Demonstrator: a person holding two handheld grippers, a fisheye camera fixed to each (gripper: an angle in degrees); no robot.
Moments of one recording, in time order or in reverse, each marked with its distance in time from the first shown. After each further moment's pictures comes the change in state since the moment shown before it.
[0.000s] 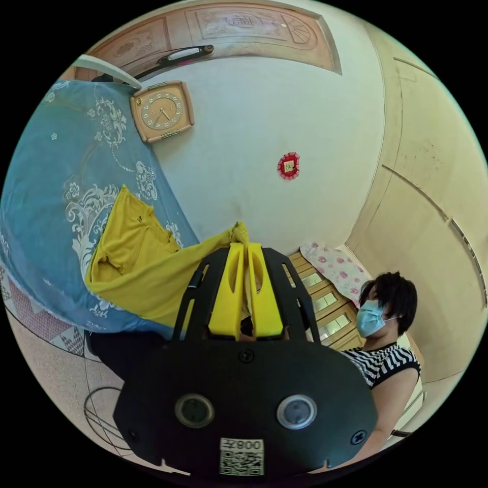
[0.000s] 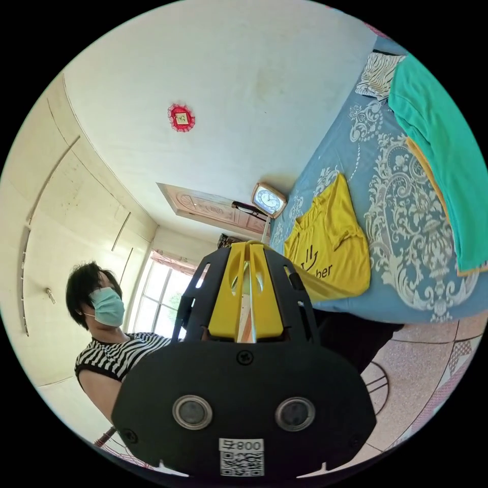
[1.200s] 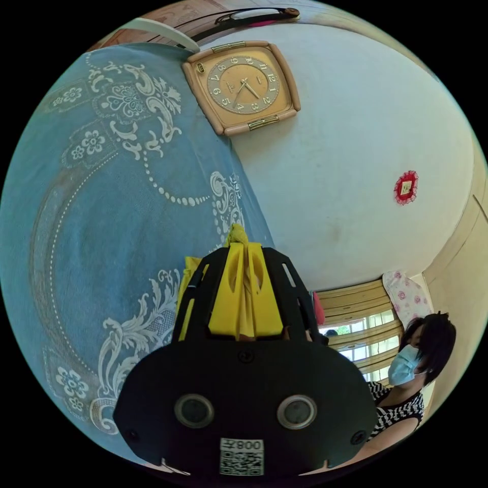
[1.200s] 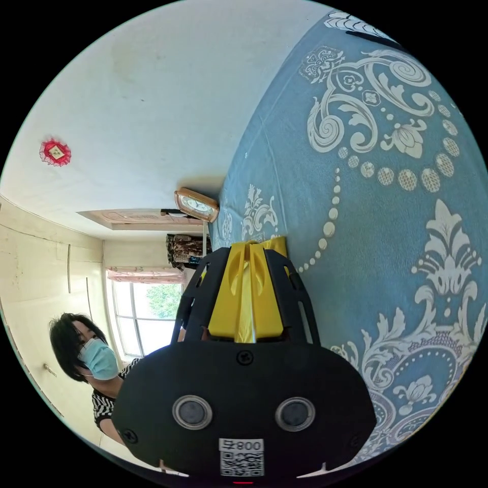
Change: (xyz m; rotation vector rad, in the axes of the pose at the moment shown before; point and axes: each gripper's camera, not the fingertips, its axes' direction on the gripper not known) left arm -0.411 -0.387 0.261 -0.084 -0.421 -0.126; right arm 0.200 -0.490 0.275 -0.210 0.238 0.219
